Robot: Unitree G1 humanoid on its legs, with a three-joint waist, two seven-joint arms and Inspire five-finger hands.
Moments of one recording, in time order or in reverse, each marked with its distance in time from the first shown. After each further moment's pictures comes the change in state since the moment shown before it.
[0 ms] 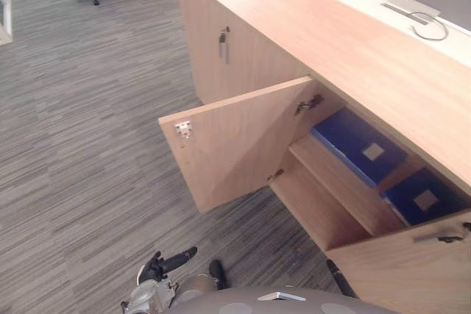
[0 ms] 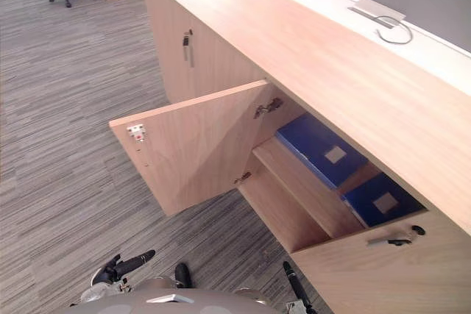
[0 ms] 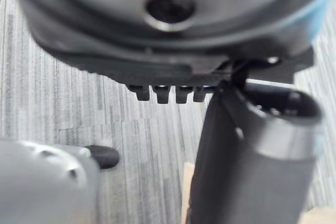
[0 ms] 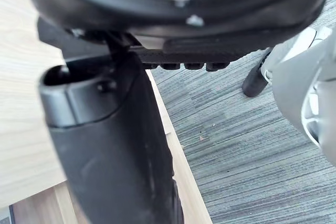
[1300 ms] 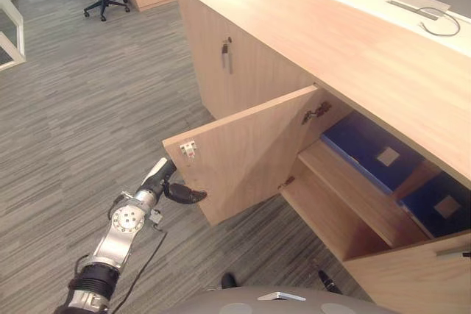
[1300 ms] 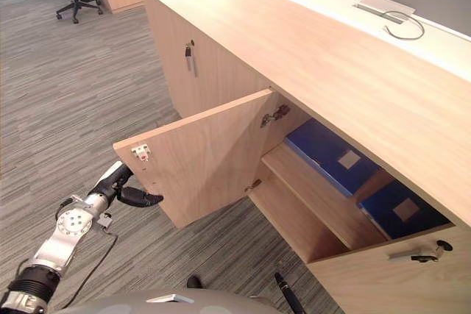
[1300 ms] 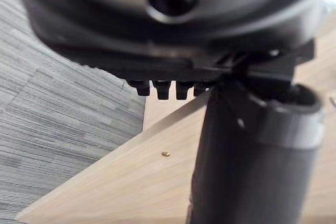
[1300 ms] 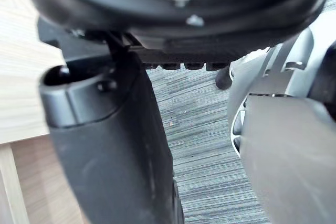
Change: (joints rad) left arm -0.029 0.433 -0.514 -0.802 0.278 0.030 -0.239; right arm 0.076 0.025 -0.006 -0.058 -0.153 0.060 0.086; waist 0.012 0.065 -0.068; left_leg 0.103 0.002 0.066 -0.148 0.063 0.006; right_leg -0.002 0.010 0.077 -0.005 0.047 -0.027
